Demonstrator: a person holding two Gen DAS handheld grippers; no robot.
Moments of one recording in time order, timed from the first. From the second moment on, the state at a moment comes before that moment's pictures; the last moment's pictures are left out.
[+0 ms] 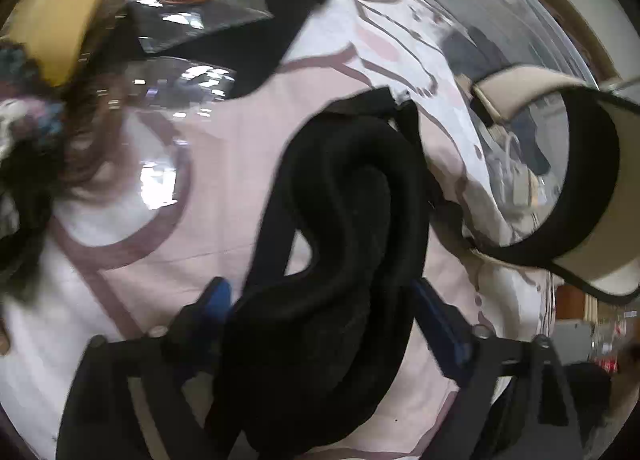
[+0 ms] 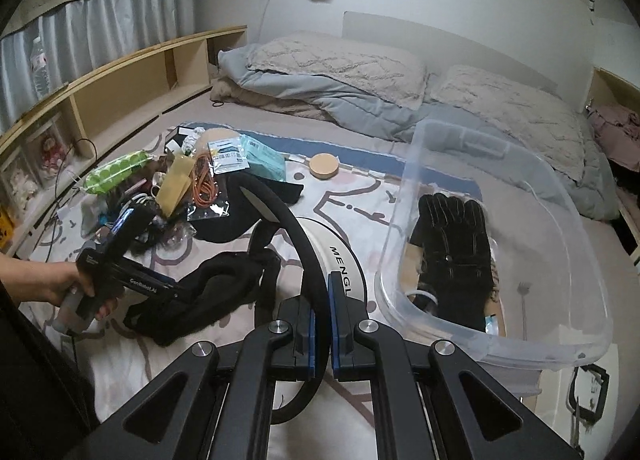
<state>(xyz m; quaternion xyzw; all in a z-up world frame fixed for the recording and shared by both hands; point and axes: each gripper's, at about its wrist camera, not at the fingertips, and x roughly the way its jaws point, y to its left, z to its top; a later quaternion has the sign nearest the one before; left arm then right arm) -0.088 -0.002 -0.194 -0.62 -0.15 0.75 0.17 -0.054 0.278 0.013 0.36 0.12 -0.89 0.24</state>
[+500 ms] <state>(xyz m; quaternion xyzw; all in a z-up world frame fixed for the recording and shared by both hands) -0.084 0.047 -0.175 -0.64 -0.16 0.70 0.27 -0.056 0.277 0.003 0.39 0.10 -0.88 0.27</state>
